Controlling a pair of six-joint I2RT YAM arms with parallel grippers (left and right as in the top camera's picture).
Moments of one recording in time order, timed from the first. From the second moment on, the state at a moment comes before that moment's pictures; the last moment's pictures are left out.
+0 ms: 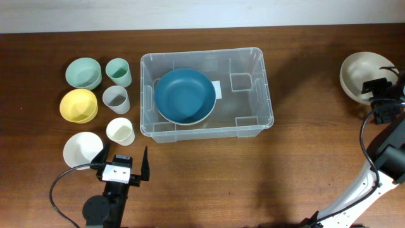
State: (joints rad) left arm 0.00 0.01 0.01 -0.06 0.14 0.16; right arm -0.65 2.32 1.94 -1.02 -0.11 0.79
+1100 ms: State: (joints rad) left arm 0.00 0.01 0.01 -0.06 0.14 0.16; right arm -0.65 2.36 1.94 -0.98 -0.07 0.78
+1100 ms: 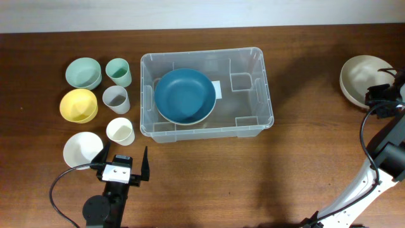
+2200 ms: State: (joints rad) left arm 0.00 0.01 0.01 -0.06 0.14 0.16; right arm -0.64 2.35 2.12 -1.01 -0.66 0.45
